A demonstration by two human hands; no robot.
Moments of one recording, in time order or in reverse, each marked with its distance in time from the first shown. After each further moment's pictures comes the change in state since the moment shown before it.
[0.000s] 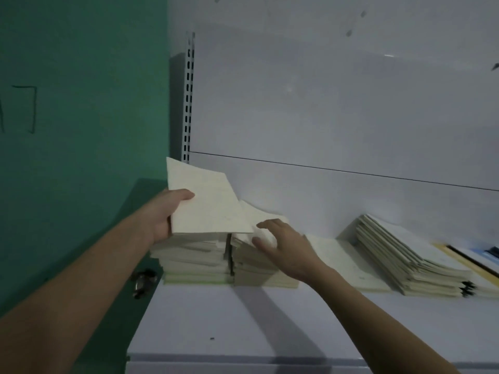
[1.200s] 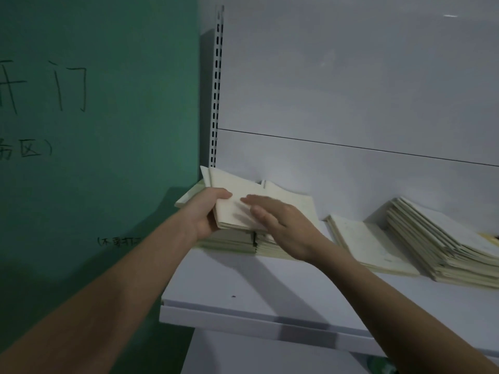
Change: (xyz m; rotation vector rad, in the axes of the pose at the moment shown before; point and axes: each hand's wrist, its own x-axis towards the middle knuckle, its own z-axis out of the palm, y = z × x) left_hand -0.040 -0.041 0.020 -0.110 0.014 -0.122; right_hand -0.013 -0.045 -0.001 0.351 -0.076 -0.269
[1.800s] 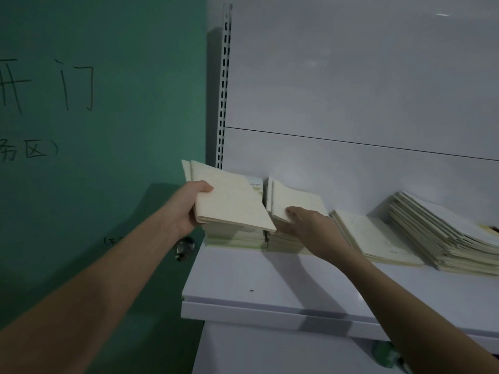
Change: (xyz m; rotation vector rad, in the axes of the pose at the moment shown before) left_hand -0.013 0.016 -0.053 0.028 0.045 0.112; right_hand -0.011 0.044 0.016 -0.430 0.062 0.322
